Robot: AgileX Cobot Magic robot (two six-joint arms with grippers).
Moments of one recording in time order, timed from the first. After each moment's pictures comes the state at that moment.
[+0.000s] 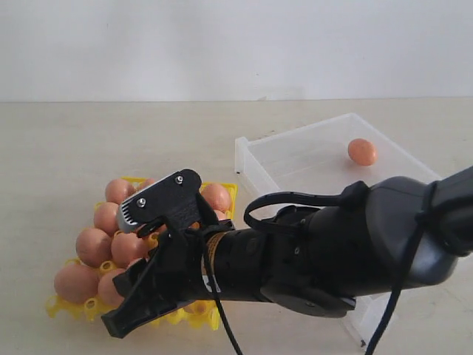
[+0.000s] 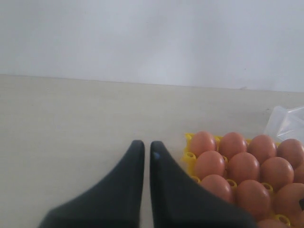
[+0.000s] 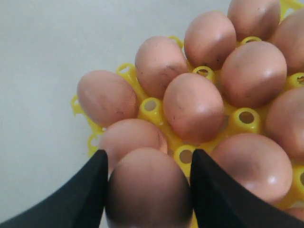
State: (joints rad) left arm -0.02 0.00 0.00 -0.26 0.24 0.18; right arm 0.84 1.86 -0.85 -0.37 -0.33 0.52
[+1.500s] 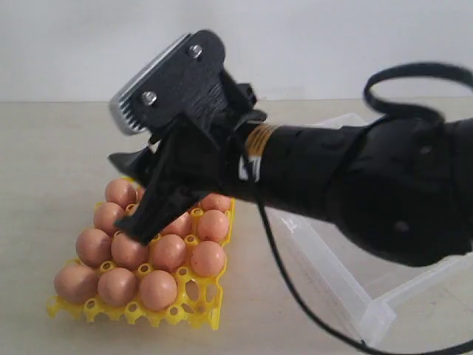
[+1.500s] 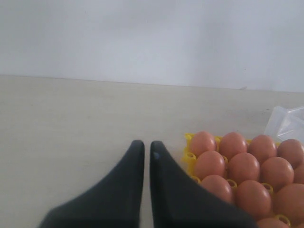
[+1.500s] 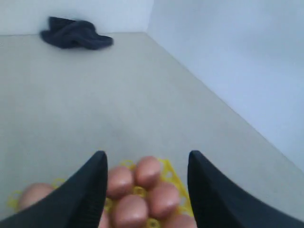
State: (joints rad) left arm -0.02 0.00 0.00 -0.26 0.24 0.18; right arm 0.80 1.52 -0.85 -0.02 -0.31 -0.24
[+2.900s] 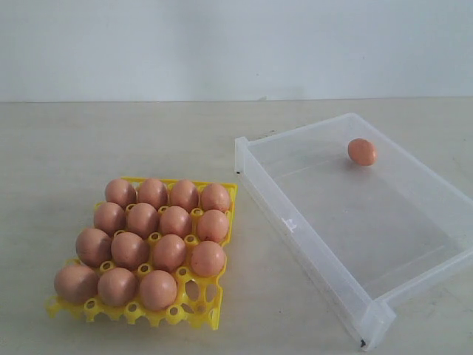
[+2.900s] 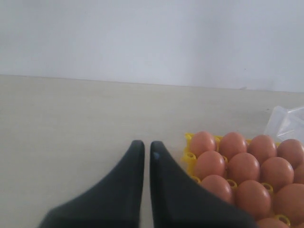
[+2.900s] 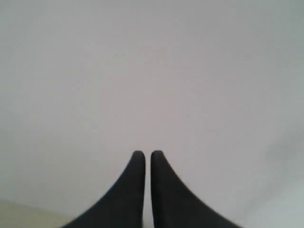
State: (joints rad) left arm -0.02 0.00 0.00 -0.26 0.24 0.18; right arm 0.29 1.15 -0.99 1.31 -0.73 -1.99
